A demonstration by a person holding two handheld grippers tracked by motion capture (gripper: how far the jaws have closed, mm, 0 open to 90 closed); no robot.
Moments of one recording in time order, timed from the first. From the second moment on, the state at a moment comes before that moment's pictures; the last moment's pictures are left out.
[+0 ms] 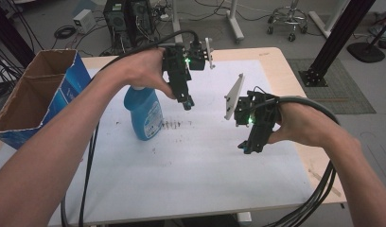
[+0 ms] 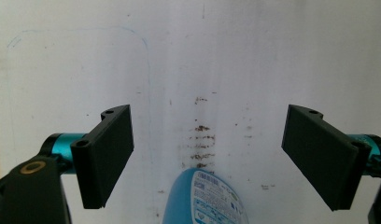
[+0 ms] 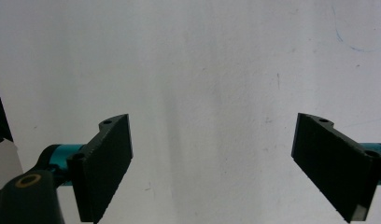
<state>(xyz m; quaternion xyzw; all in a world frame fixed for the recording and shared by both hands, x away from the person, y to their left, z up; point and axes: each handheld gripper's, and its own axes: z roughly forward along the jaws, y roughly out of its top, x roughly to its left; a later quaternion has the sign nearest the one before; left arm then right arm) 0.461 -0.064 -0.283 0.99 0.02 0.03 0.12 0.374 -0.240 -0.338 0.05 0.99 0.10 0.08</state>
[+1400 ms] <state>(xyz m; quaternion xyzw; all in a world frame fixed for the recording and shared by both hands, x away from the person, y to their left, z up) 0.456 -0.061 -0.271 0.99 0.04 0.03 0.12 0.371 -0.244 -0.336 0.05 0.99 0.10 0.08</state>
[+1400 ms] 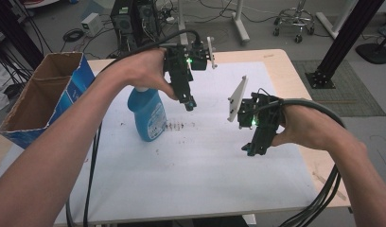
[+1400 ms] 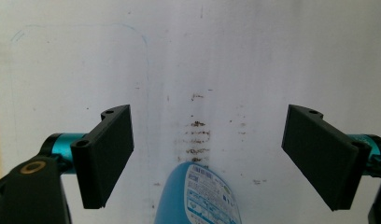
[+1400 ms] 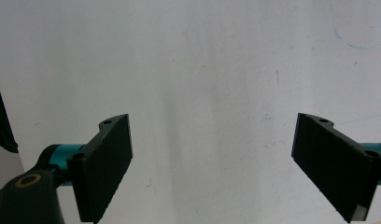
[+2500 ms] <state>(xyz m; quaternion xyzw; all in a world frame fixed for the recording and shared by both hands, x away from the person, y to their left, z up) 0.439 0.000 -0.213 0.96 0.23 0.10 0.13 0.367 -0.241 -0.336 0.05 0.99 0.10 0.08</state>
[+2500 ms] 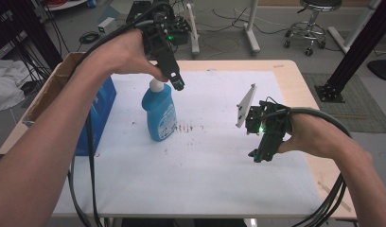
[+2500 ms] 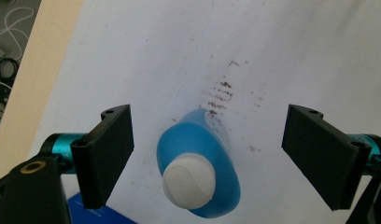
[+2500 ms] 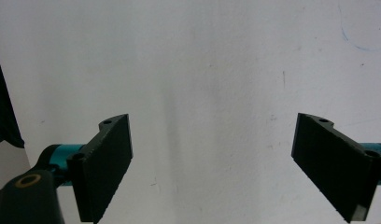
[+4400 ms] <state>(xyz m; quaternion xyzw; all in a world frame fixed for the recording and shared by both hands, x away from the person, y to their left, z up) 0.428 0.037 -0.279 0.87 0.45 0.09 0.18 0.365 -0.240 -0.345 0.04 0.99 0.08 0.07</state>
